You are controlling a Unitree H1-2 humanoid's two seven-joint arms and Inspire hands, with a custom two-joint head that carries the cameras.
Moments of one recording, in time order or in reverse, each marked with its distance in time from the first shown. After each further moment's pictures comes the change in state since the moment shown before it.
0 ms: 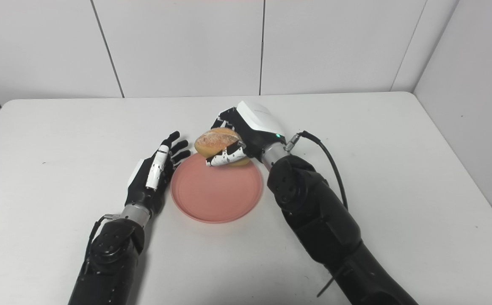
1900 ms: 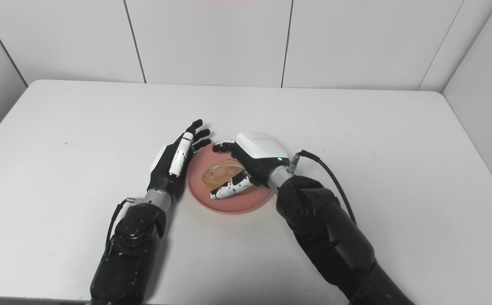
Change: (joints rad) left arm 0.000 -0.031 -0.005 -0.003 0.050 0.006 0.032; right arm 0.062 -0.024 0.100 -0.120 -0.181 0.020 0.247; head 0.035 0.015
